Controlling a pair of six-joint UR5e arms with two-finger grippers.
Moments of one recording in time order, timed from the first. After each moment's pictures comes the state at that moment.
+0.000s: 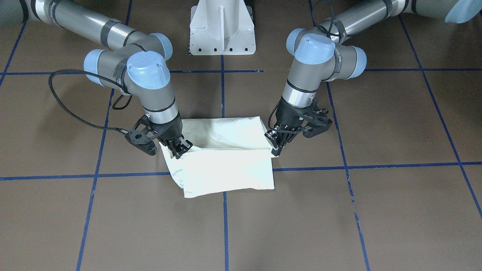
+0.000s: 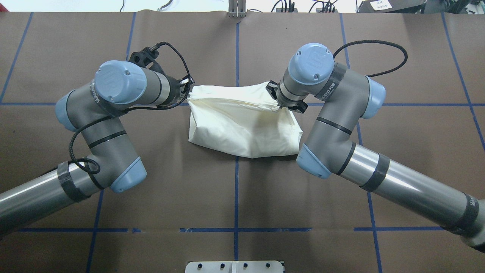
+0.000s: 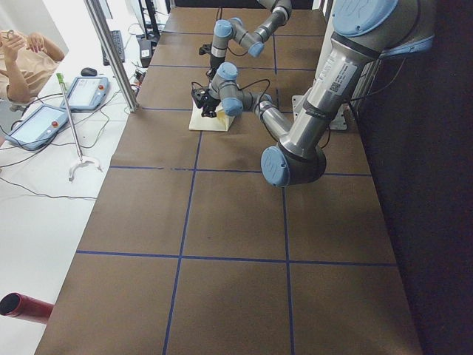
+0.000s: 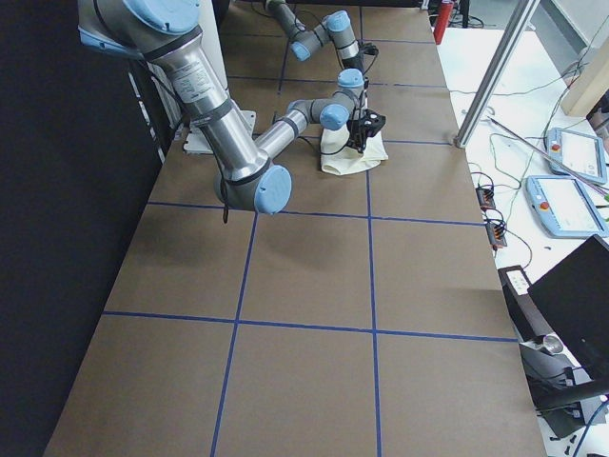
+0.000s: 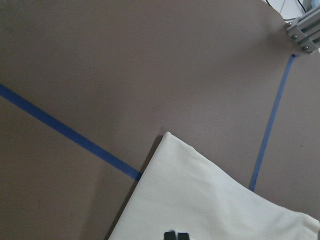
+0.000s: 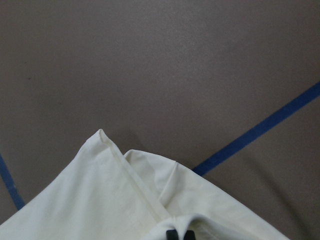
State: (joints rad) left arm -0.67 -2.18 -1.52 -2.08 -1.68 -1.72; right arm 0.67 -0.88 1.44 -1.34 1.82 1.72
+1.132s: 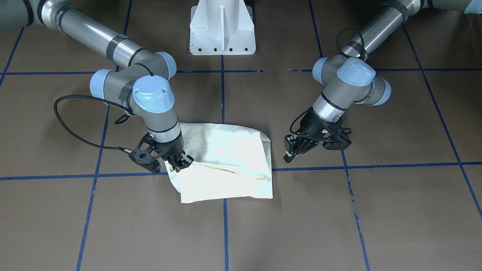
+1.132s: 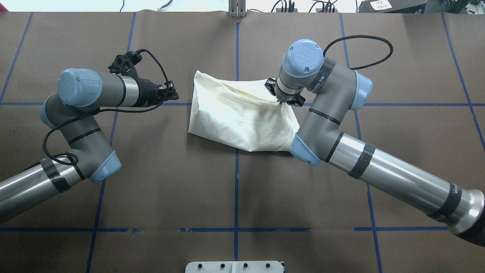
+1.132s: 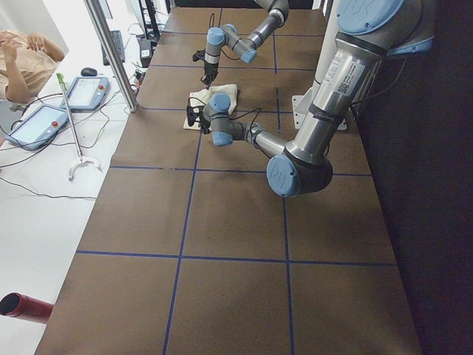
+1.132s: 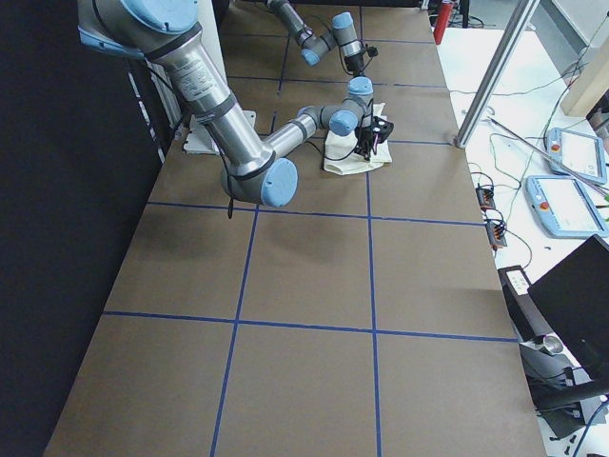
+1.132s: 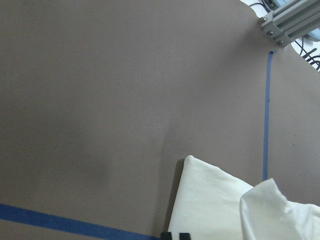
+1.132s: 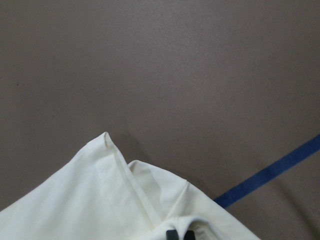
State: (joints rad) left arm -0.70 -2.06 -1.39 -2.56 -1.83 -1.54; right arm 0.68 -0.84 1.34 -1.31 1.82 1.66
